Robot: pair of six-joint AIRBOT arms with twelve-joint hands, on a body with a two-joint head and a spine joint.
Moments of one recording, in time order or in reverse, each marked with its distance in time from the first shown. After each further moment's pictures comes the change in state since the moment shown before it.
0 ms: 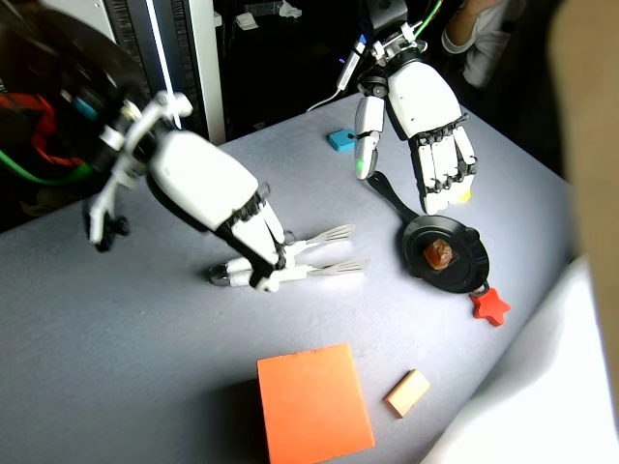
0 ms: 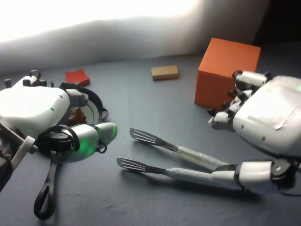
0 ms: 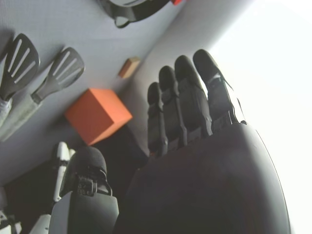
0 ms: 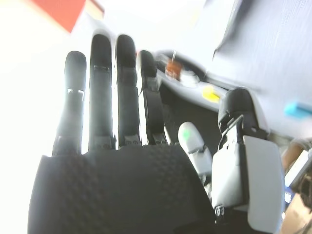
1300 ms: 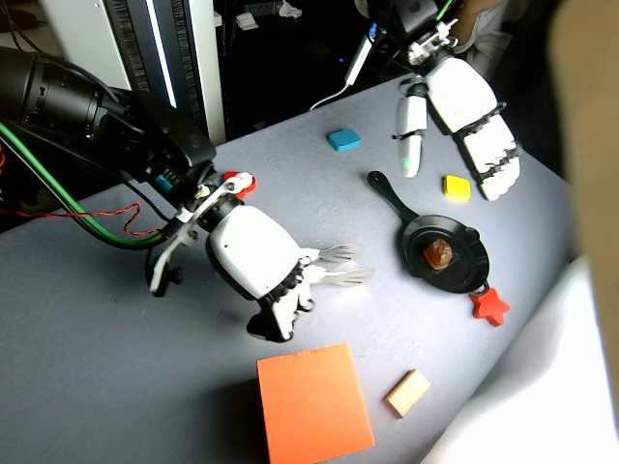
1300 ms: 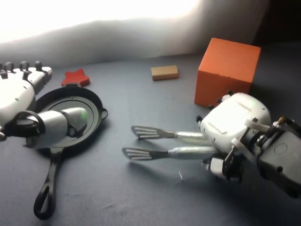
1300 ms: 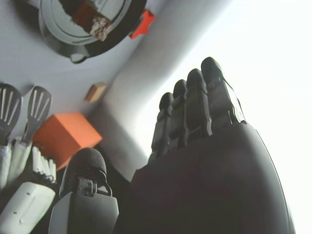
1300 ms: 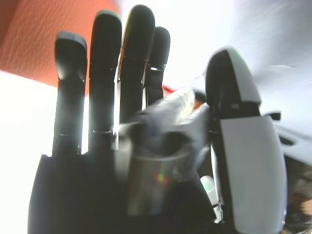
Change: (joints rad) left arm 0.039 0.059 0.048 -0.003 0.006 -0.055; right arm -0.137 -0.451 0.343 0.027 0.275 0.004
